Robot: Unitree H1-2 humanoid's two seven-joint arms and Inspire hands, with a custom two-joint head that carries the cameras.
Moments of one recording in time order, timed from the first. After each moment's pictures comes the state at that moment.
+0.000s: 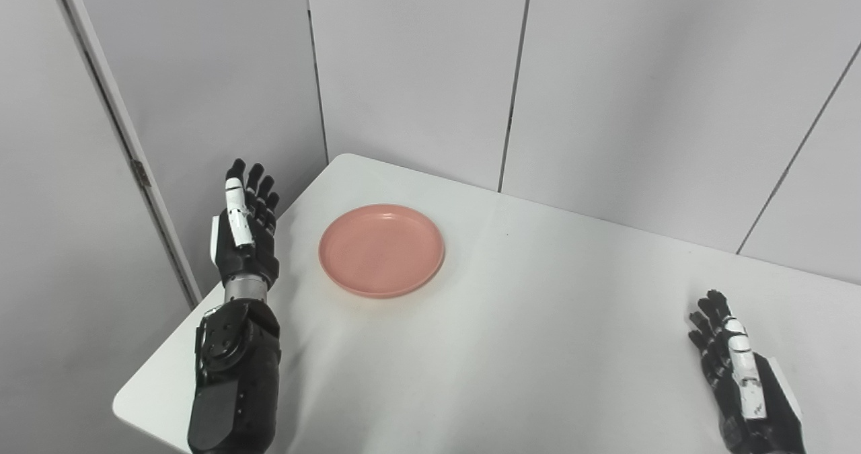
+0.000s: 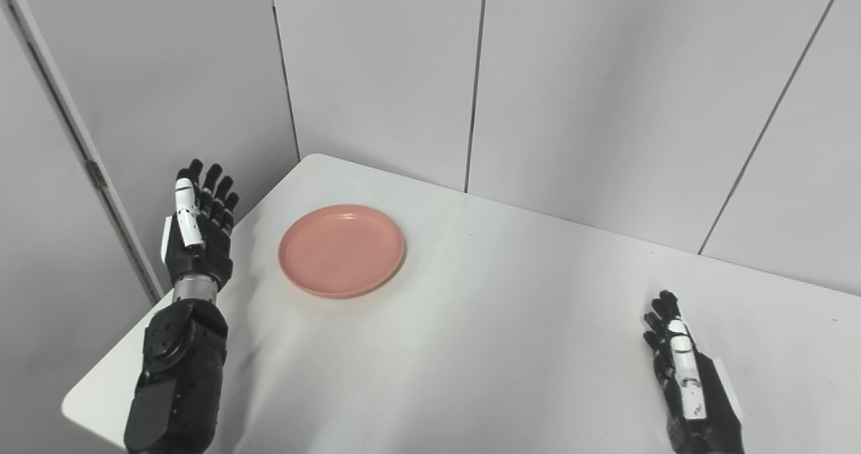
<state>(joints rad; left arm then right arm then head) -0.32 0.15 0.50 0.09 -0.41 0.06 0.16 -0.32 -0.16 -0.01 0.27 0.17 -0.01 0.25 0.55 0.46</state>
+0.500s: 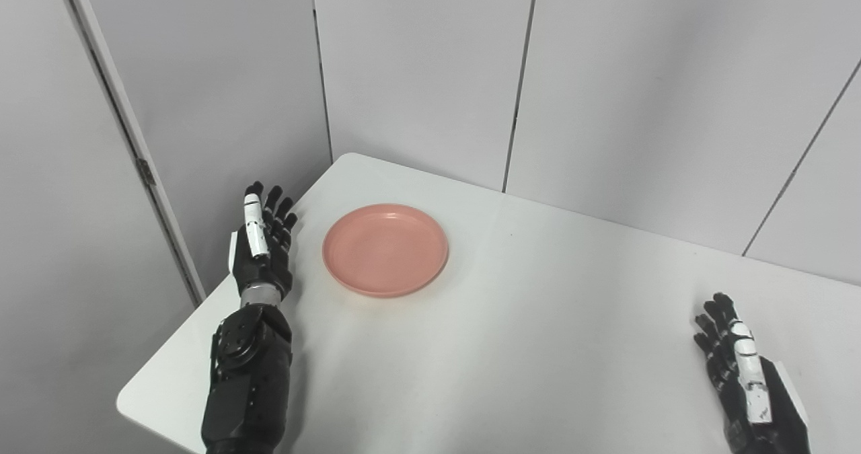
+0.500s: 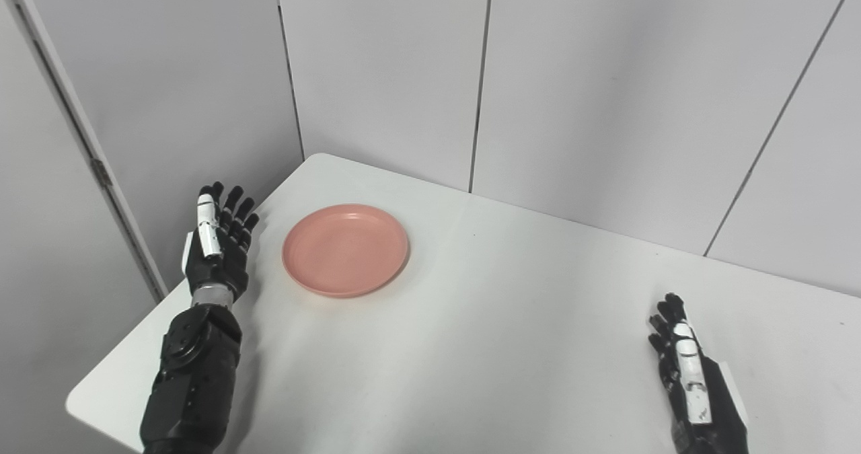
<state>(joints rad) -0.34 0.15 0.50 0.25 -0.43 0.06 0.16 -0.32 -0.16 0.00 0.25 0.17 0.00 0.25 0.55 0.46</state>
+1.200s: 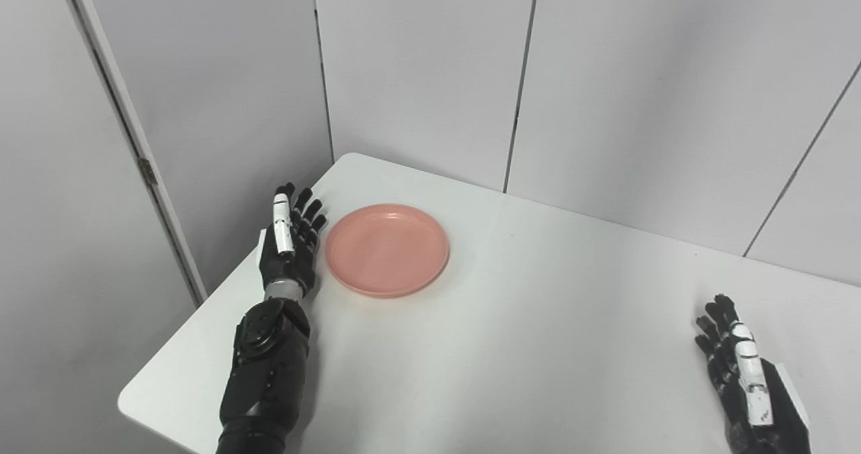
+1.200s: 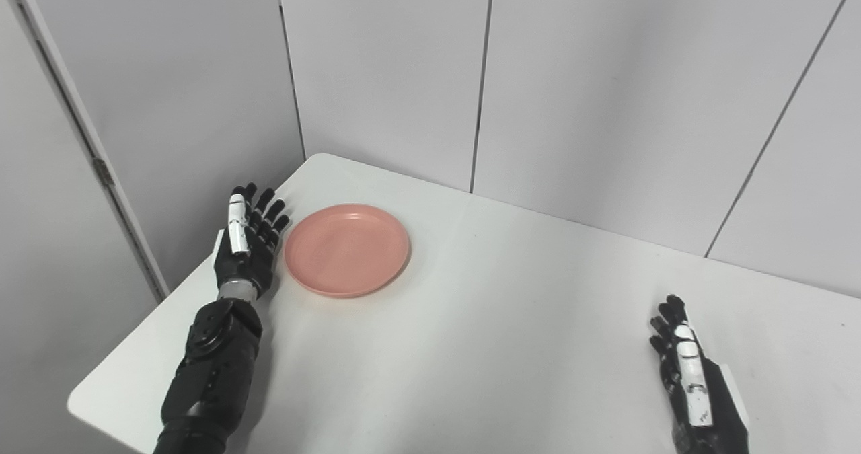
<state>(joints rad) -0.42 0.17 0.42 0.42 -0.43 -0.01 0.09 -0.31 -0.16 0.00 0.25 0.17 0.00 0.25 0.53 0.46</state>
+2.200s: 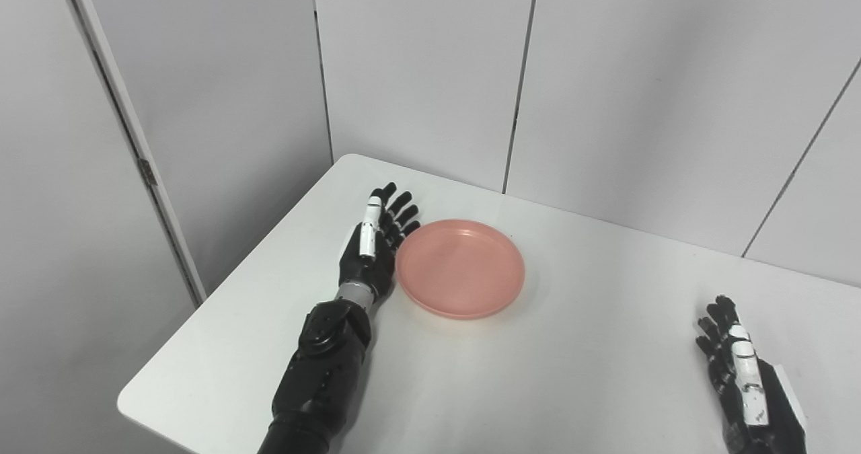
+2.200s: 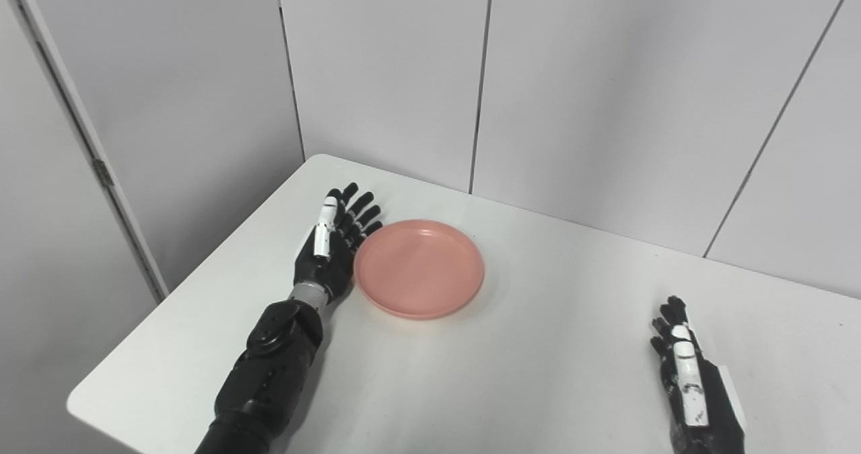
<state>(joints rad) -0.45 0.09 0.24 0.45 -0.40 0.02 -0.05 -0.30 -0.15 0.01 0.24 0.15 0.00 0.21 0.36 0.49</state>
